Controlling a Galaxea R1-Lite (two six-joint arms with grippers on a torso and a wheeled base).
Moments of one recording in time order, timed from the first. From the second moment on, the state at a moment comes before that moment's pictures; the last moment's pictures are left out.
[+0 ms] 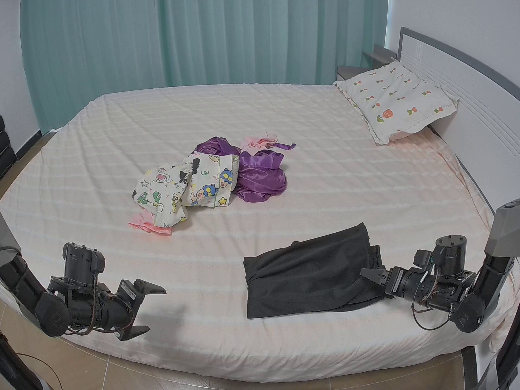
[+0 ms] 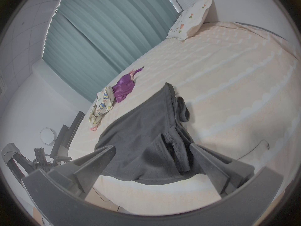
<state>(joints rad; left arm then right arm) -0.15 1.81 -0.30 -0.65 -0.30 -1.20 0.26 2.06 -0.27 -1.28 0.18 0.57</state>
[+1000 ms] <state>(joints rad) -0.15 1.81 -0.30 -0.65 -0.30 -1.20 0.19 2.09 -0.08 -1.42 0.24 0.49</state>
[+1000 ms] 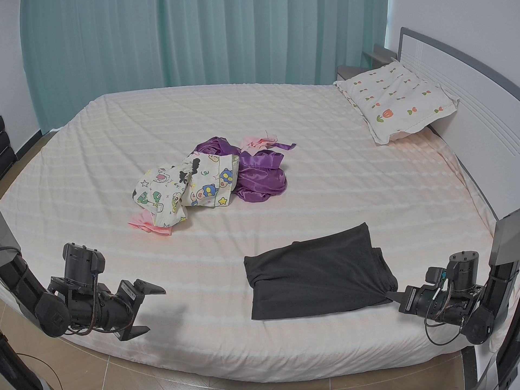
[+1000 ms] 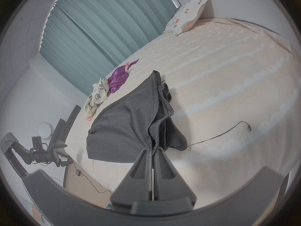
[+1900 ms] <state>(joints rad) -0.15 1.81 -0.30 -0.65 -0.30 -1.20 0.11 2.07 -0.19 -1.41 0.24 0.47</state>
